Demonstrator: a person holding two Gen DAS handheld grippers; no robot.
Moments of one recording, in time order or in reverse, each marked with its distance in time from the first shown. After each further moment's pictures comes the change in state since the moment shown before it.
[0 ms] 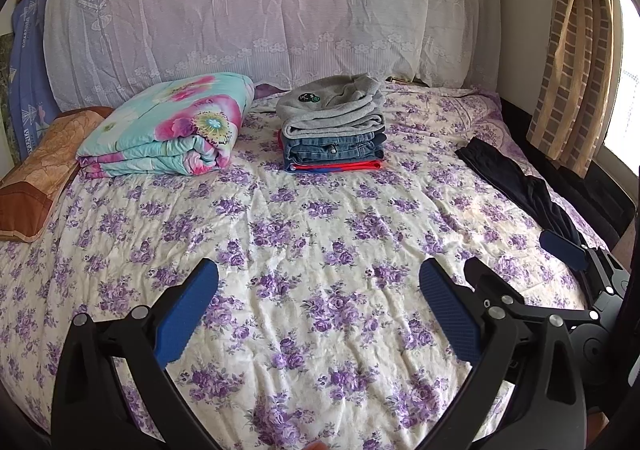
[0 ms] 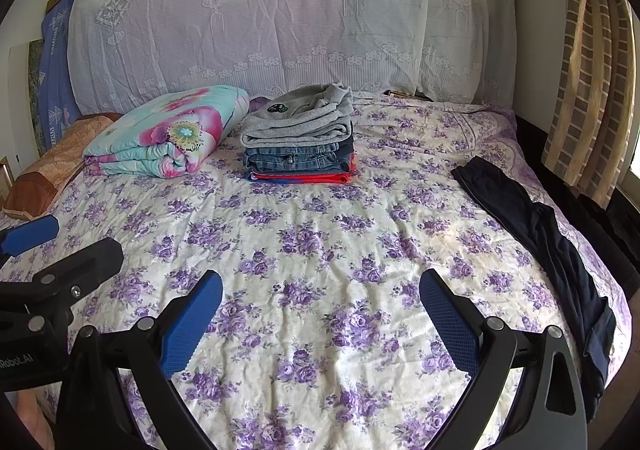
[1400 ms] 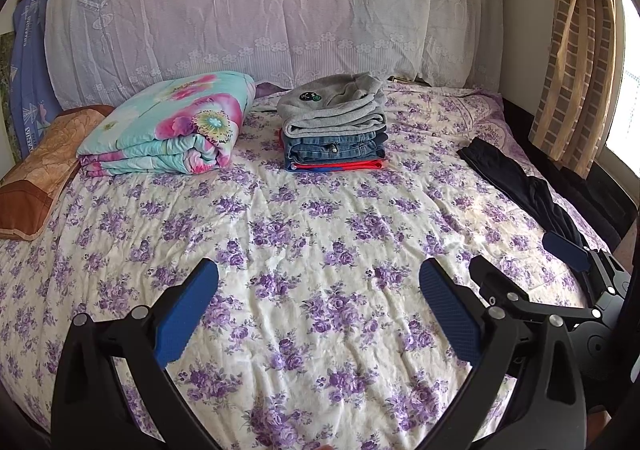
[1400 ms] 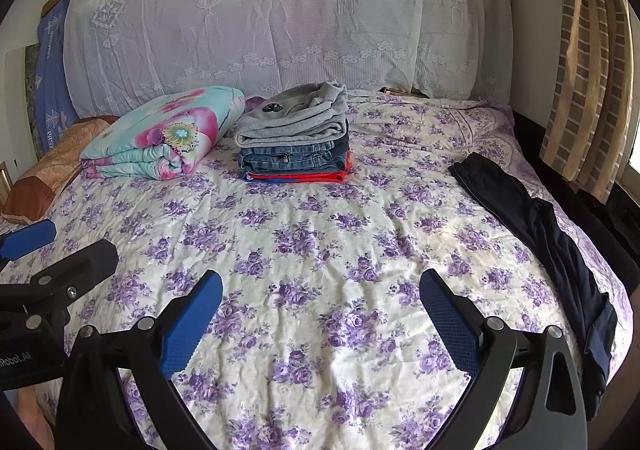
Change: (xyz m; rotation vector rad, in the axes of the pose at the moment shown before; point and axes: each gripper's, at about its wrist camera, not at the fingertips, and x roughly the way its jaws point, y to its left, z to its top) left arm 0.002 0.003 0.004 0.000 0.002 -0.008; right arm -0.001 -0.001 -0.002 0.011 -0.003 -0.009
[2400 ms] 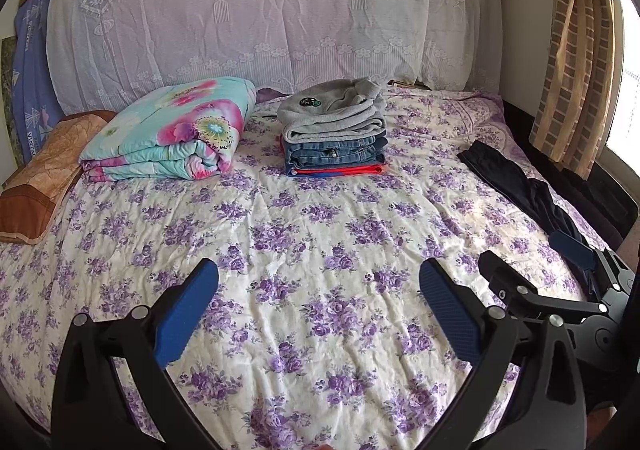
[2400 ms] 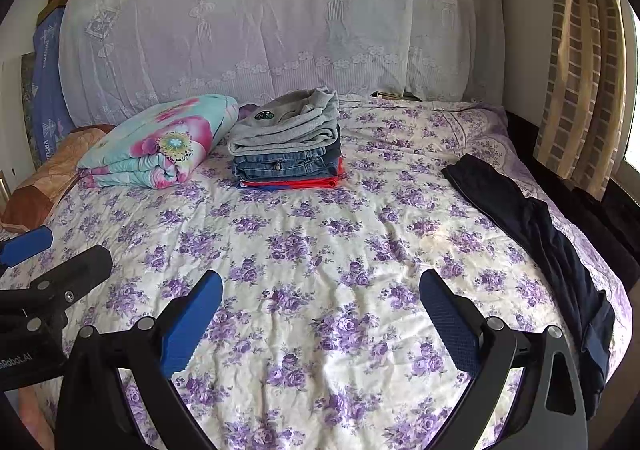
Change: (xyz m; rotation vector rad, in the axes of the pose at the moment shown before) left arm 0.000 0.001 0.003 0.006 -0.006 0.003; right arm -0.001 -0.011 0.007 0.013 -0.011 -0.004
